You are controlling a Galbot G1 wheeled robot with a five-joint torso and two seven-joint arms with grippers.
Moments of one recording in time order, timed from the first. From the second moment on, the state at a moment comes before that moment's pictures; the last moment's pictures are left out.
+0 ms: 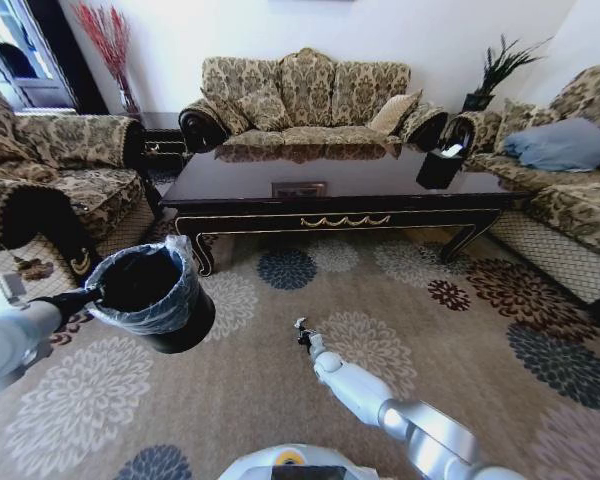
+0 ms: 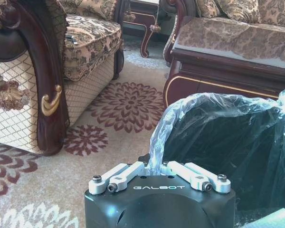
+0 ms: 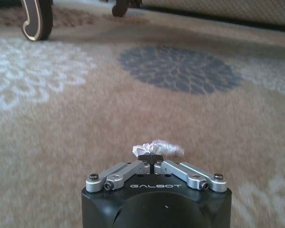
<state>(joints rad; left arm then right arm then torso) 1.55 -0.66 -1.21 -2.20 -1.55 0.74 -0.64 -0.60 1.38 -0.45 0.70 0.57 0.16 0.17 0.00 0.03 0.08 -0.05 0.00</state>
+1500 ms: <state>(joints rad) 1.51 -0.64 -0.97 -2.24 -1.54 0.74 -0.66 -0.31 0.98 -0.68 1.74 0.57 0.38 -0.06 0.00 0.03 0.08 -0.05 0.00</state>
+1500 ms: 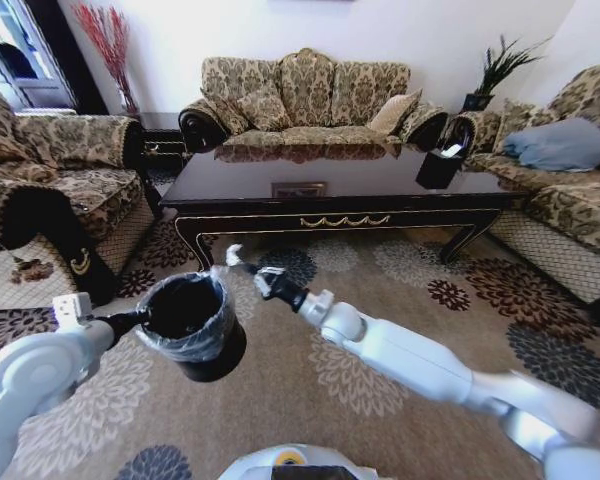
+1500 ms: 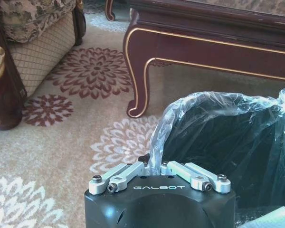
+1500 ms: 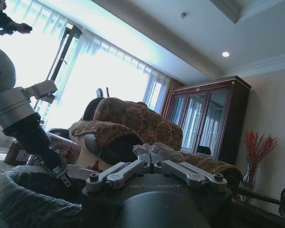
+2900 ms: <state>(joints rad) 1.37 -0.60 -0.91 -2.14 -1.58 0.74 -0.63 -0.21 1.06 -0.79 1.64 0.55 0.40 -0.09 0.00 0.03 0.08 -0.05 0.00</state>
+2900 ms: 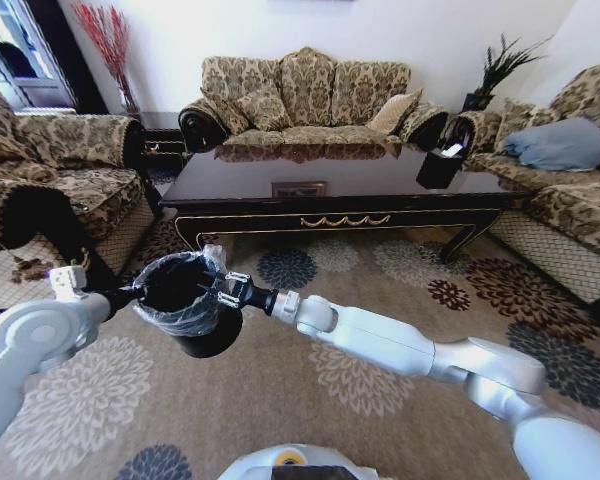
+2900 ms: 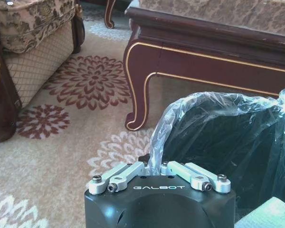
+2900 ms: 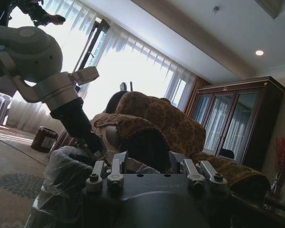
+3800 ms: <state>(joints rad) 1.33 -0.81 -0.64 -1.98 -1.22 0.71 -0.56 -0.56 0.95 -0.43 1.46 0.59 0.31 0.28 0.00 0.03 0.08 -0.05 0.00</state>
